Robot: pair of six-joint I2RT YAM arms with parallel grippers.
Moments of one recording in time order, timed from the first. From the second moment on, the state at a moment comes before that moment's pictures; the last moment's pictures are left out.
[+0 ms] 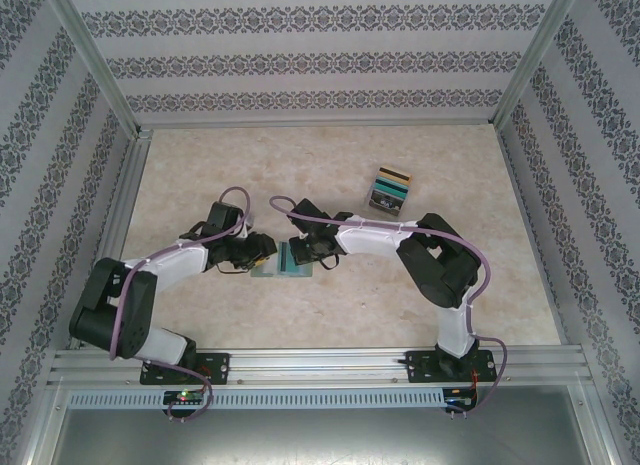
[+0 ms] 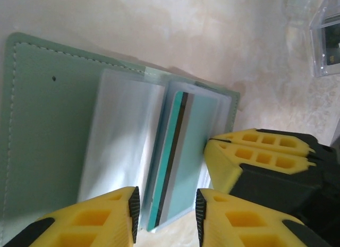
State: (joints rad) left arm -0.29 1.47 0.64 -0.16 0.52 -0.80; right arm 0.84 1.95 1.24 -0.39 -0.11 0.55
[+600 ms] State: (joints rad) left arm -0.29 1.58 0.63 -0.02 0.57 -0.83; right arm 0.84 1.96 1.24 -0.38 -0.13 0.55
